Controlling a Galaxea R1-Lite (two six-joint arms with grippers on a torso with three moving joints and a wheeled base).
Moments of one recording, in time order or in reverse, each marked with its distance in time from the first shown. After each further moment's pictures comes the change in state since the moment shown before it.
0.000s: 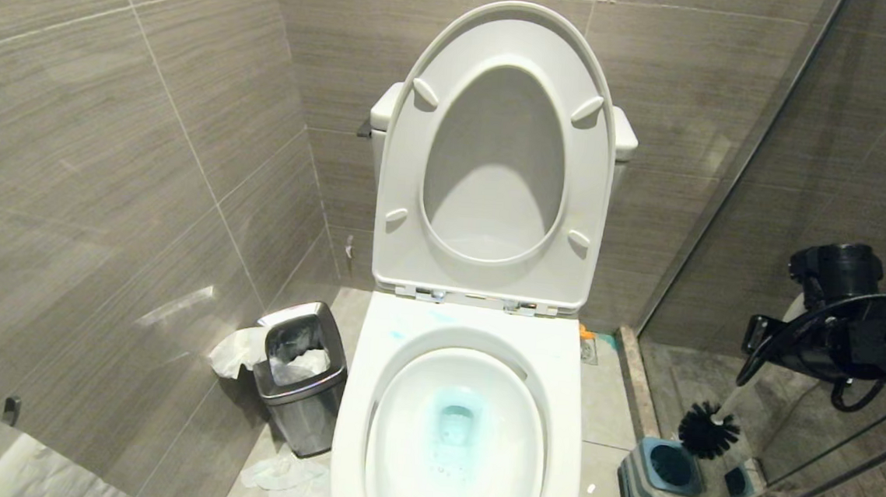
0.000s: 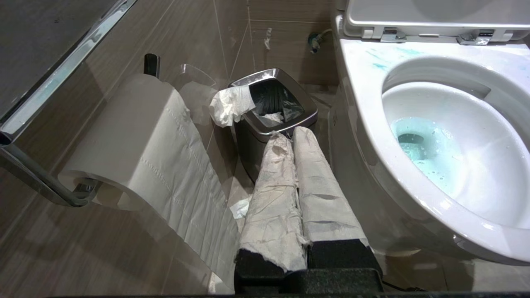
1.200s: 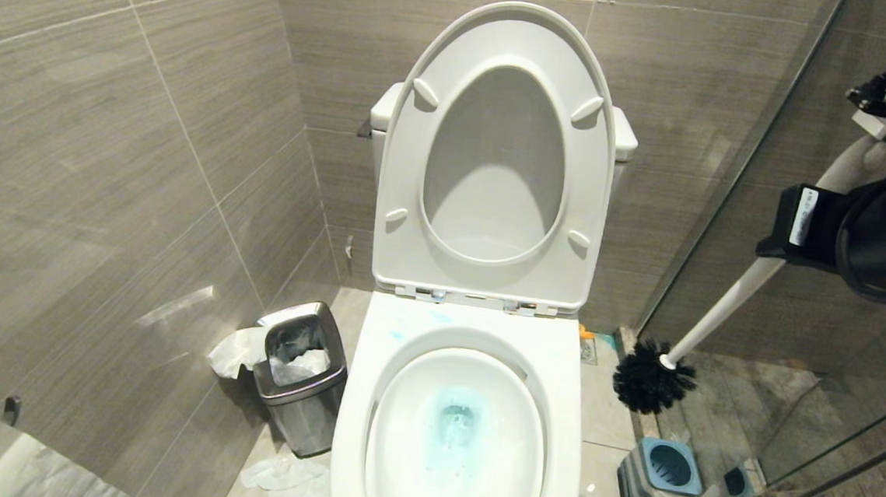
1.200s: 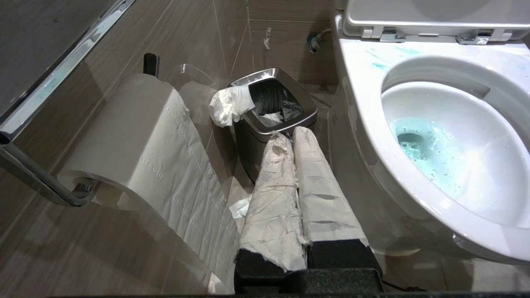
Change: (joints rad) left arm 0.000 0.000 0.000 0.000 0.000 0.001; right arm 0.493 -0.378 -0.550 0.892 -0.104 0.227
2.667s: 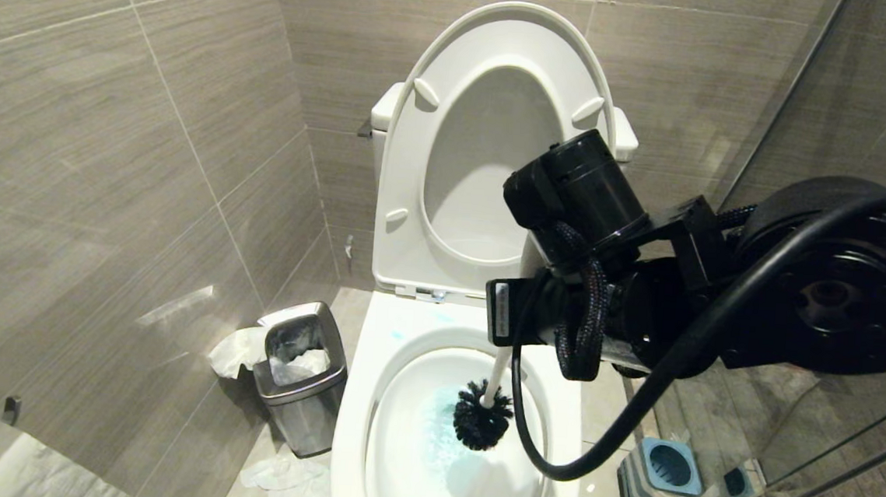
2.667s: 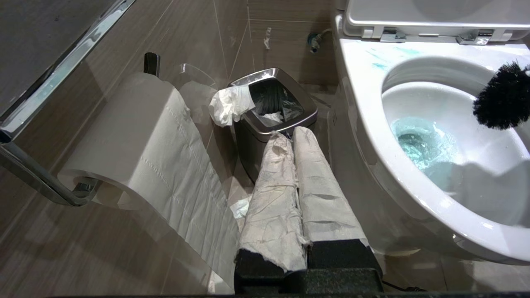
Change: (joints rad) left arm 0.000 0.000 0.000 -0.001 0.000 -0.001; right arm 0.462 0.333 -0.018 -0.280 -0.074 -0.046
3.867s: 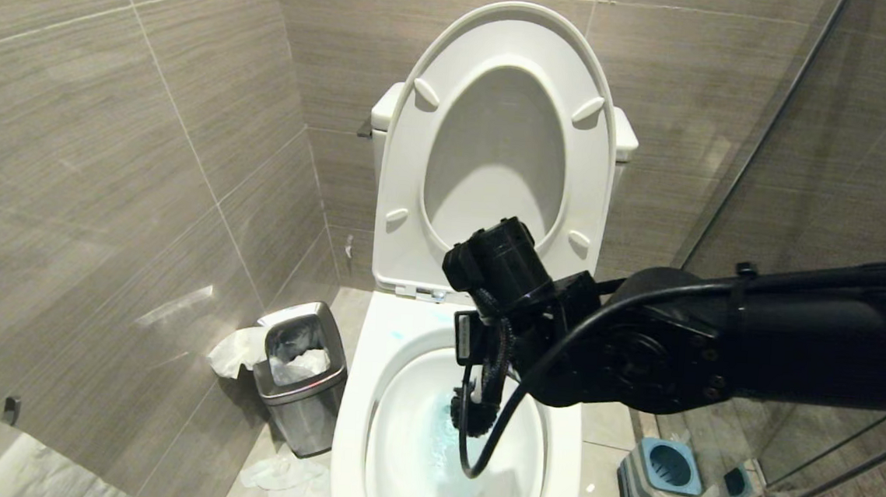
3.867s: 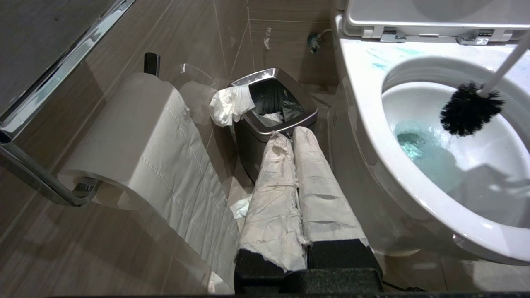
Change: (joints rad) left arm 0.000 0.000 0.000 0.000 0.000 0.000; right arm -0.018 0.157 0.087 -0.248 -0.086 -0.028
